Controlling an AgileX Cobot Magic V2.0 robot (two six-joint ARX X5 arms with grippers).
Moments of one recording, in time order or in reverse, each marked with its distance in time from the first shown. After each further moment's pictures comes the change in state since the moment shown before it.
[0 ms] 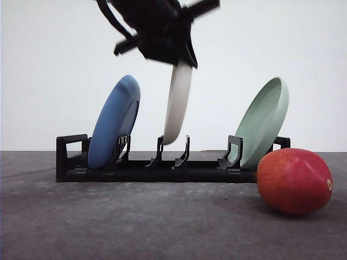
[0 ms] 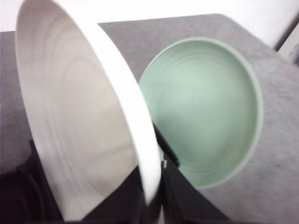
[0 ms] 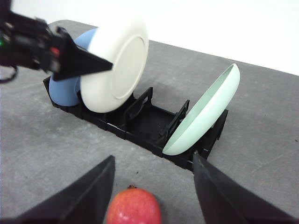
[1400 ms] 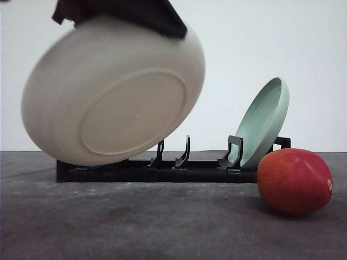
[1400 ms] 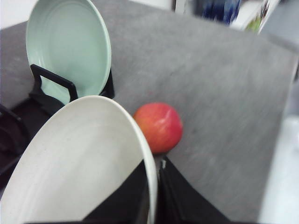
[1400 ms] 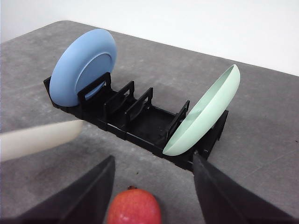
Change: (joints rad) left_arx -0.313 -0.532 -0.559 0.065 0.010 0.285; right_arx 0.000 0.000 0.000 0.001 0.000 0.001
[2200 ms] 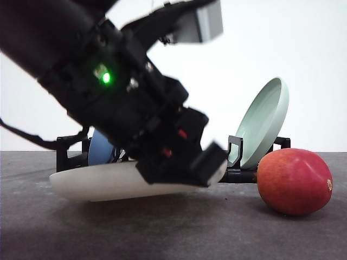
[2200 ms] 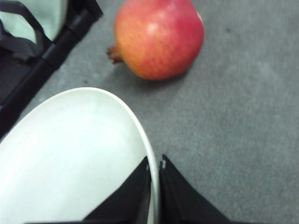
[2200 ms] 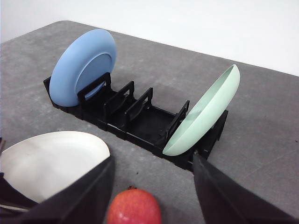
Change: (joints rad) left_arx -0.083 0.470 0.000 0.200 -0.195 0.179; right_arx 0.000 0.000 0.000 0.000 0.000 0.000
